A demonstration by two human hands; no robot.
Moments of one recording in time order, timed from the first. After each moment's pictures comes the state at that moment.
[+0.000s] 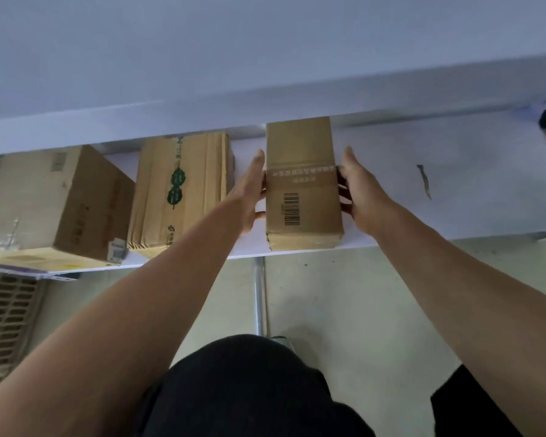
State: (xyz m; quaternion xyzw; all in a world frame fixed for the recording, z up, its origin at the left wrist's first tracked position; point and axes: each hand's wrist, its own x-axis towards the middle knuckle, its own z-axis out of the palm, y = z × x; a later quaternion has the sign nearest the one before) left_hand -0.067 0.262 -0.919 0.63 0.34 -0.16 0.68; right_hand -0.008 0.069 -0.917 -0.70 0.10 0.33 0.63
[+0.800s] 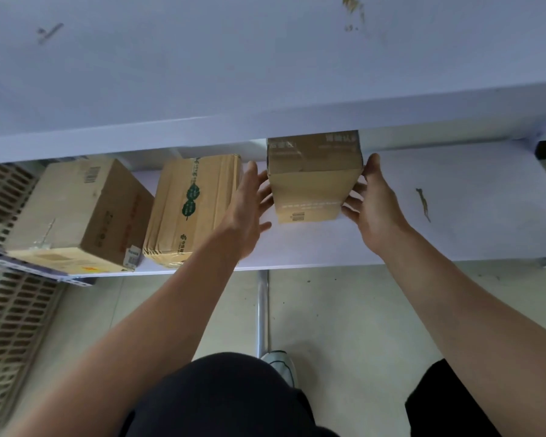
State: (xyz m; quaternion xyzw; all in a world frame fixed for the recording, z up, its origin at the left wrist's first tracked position) left_hand -0.109 0.248 -0.883 0.61 0.27 -0.05 0.74; right_hand -0.019 0.050 -0.897 -0.64 0.07 0.21 0.74
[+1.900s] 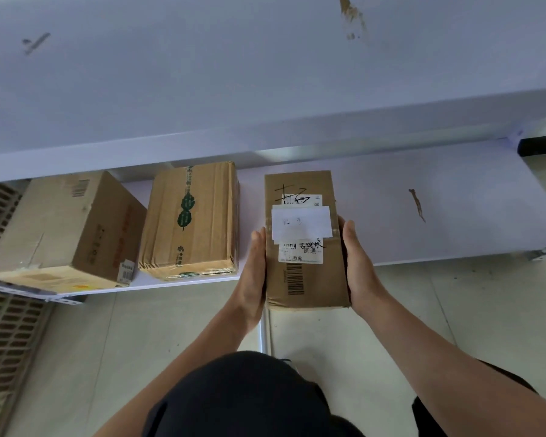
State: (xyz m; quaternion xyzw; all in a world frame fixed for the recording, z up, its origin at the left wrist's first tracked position) left_hand -0.182 0.216 -0.929 0.58 0.21 -0.09 0.78; right_hand -0.105 0.053 -0.943 -0.59 0.07 0.31 0.74
